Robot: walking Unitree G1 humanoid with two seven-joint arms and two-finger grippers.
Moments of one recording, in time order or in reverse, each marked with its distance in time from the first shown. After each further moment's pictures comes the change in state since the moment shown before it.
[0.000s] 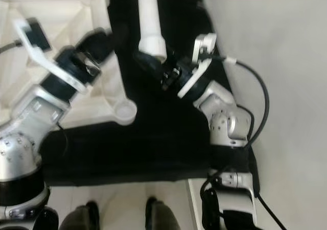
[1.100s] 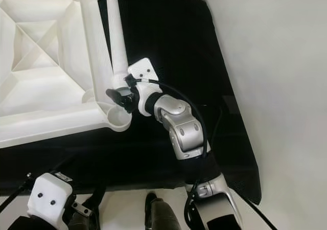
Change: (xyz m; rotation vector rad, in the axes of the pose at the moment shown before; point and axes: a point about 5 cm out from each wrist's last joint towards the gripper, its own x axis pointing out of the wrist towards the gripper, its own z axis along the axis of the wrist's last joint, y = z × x) left arm -0.205 -0.041 -0.090 0.901 0.633 0.439; right arm 0.050 0.030 -0.073 -0.259 0.502 -0.241
